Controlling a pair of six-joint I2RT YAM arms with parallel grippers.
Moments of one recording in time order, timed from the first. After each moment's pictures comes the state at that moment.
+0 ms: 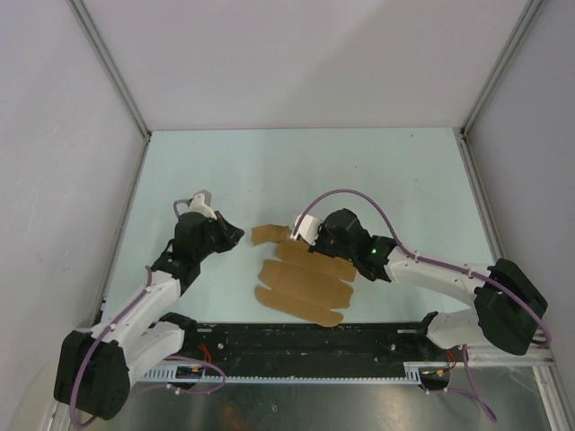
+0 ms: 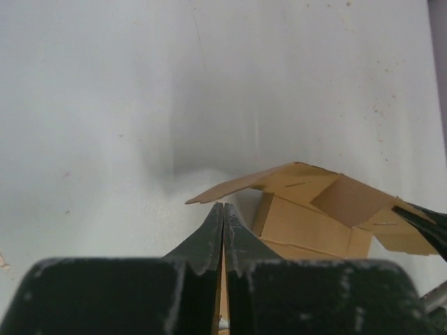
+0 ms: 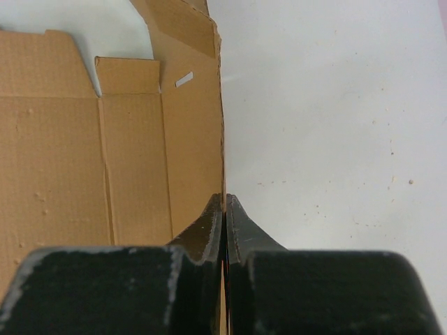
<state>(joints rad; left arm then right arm) -0.30 0.95 0.45 0.00 0.12 -0.63 0.90 1.33 0.78 -0.02 0.07 -0.51</state>
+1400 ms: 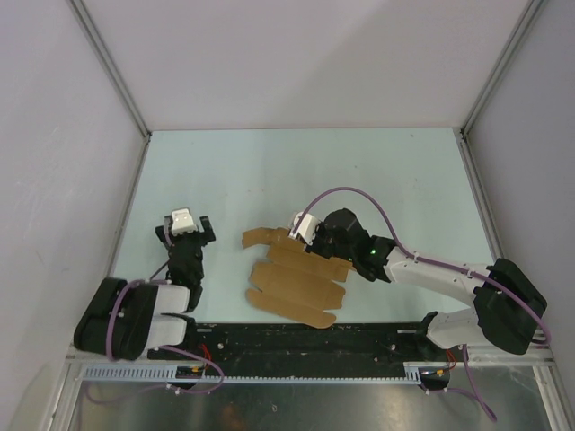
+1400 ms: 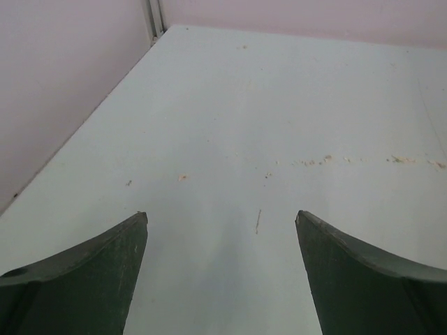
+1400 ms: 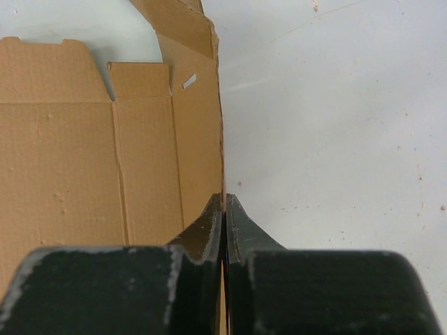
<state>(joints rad) -0.20 1.22 0.06 1.12 -0.47 -0.01 0.91 1.34 0.78 0.04 -0.01 -0.44</state>
